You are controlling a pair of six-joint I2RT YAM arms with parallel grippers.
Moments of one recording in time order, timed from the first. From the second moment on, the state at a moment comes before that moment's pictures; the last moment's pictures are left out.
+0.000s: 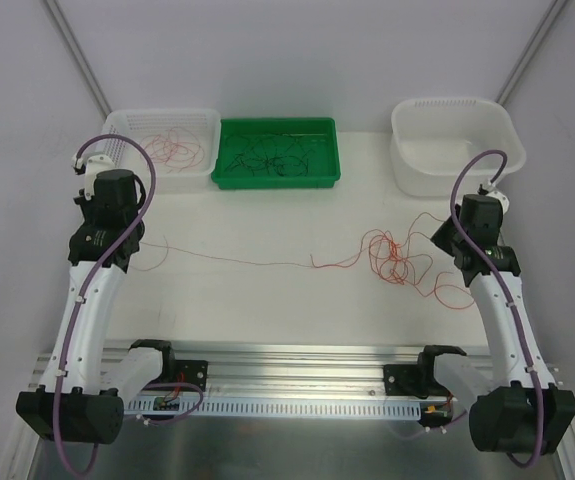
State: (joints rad) left arm -0.04 0.98 1.13 -0.75 -0.77 -0.10; right arm -0.01 0.98 0.86 -0.58 0.16 0.52
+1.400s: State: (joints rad) left arm -0.64 1.34 0.96 -0.43 0.41 0.36; right arm 0.37 0.83 0.79 -0.69 -0.07 0.38
